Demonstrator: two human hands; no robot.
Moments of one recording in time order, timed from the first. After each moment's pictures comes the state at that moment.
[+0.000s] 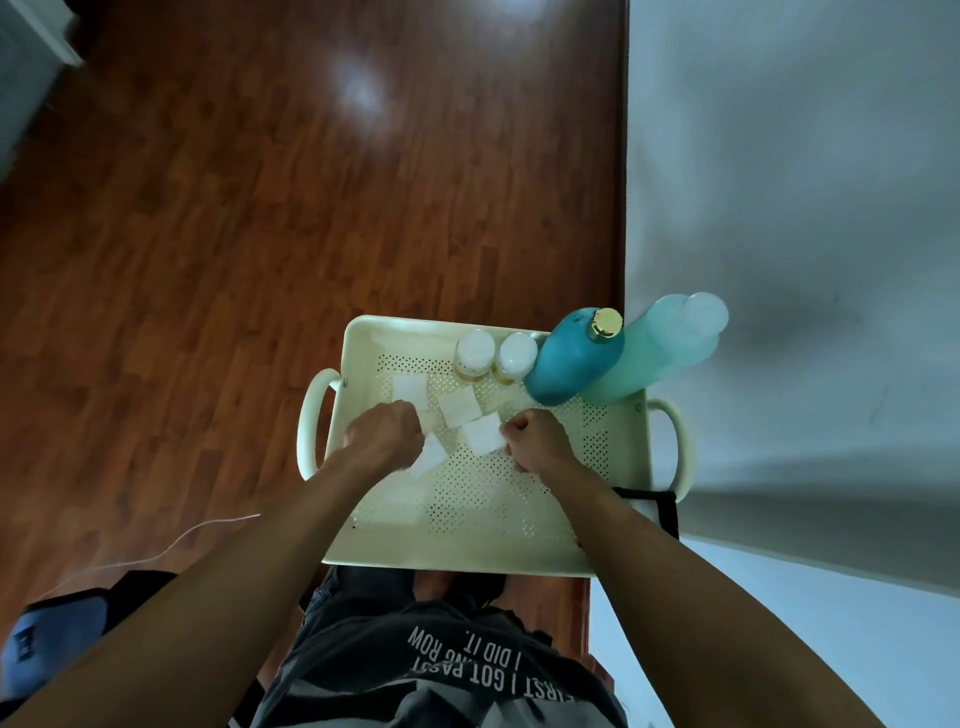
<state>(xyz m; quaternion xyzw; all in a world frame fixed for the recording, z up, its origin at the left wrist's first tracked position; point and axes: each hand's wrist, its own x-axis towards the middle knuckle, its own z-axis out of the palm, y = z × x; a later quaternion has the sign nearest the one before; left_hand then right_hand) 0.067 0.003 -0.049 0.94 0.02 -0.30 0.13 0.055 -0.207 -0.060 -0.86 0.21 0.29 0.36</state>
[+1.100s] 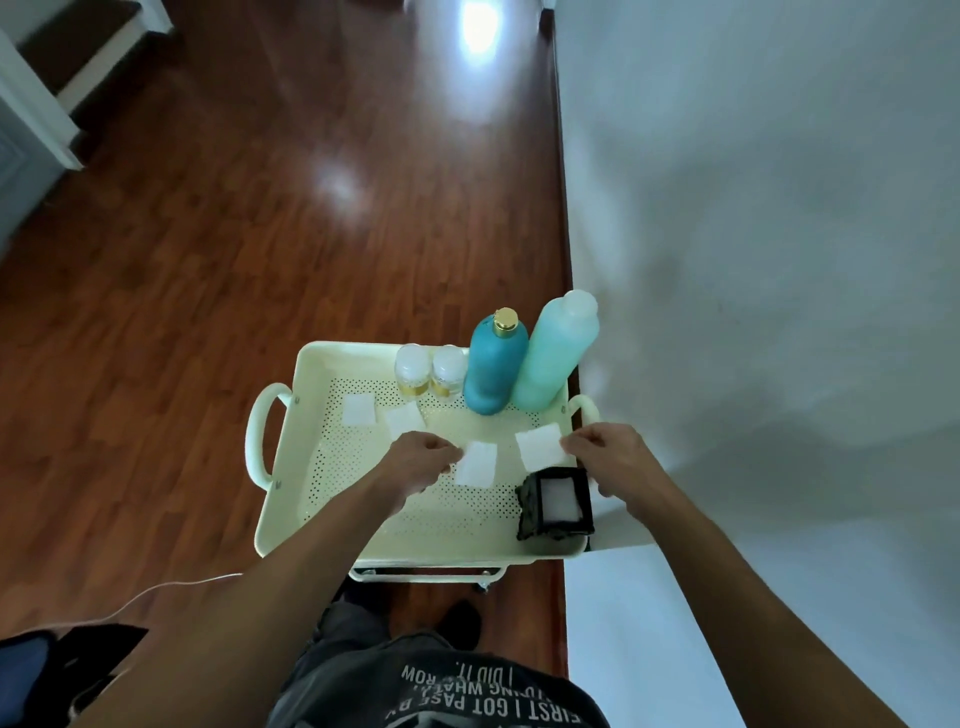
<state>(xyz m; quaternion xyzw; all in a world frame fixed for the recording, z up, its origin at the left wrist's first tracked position) 0.005 -0.095 -0.005 0.77 0.14 -0.33 0.53 -0.027 -0.358 0.055 -0.85 0.22 0.18 0.45</state>
